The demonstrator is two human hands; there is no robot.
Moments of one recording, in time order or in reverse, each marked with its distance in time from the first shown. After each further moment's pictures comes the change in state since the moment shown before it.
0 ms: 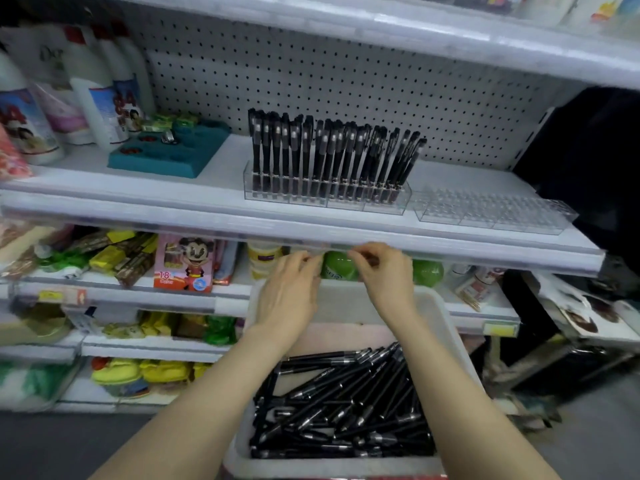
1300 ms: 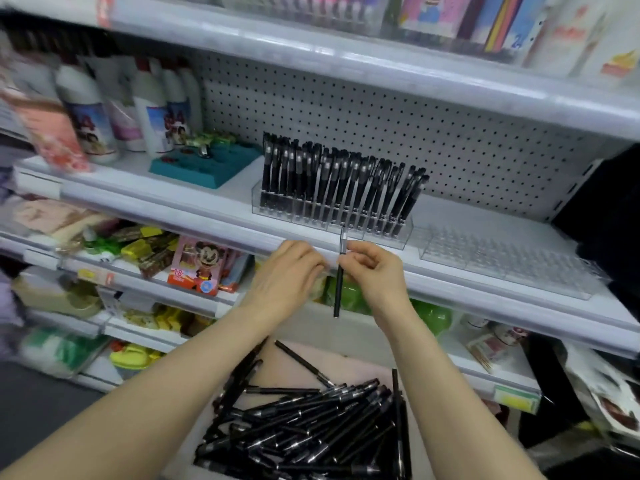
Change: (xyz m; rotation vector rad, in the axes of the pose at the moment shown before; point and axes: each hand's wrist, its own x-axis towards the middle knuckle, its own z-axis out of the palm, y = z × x) left_hand 0.039 0.037 -0.032 0.085 0.123 0.115; right_hand 0.039 -0.003 -0.027 0.735 -0.309 0.241
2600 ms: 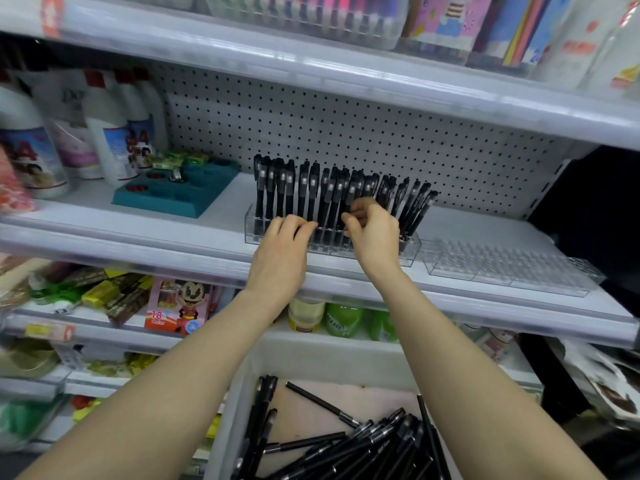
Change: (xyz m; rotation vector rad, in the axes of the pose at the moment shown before) left_hand 0.071 -0.066 0.016 0.118 0.068 -0.039; right_hand 0.098 -0.033 0.041 -0.641 0.312 -0.300
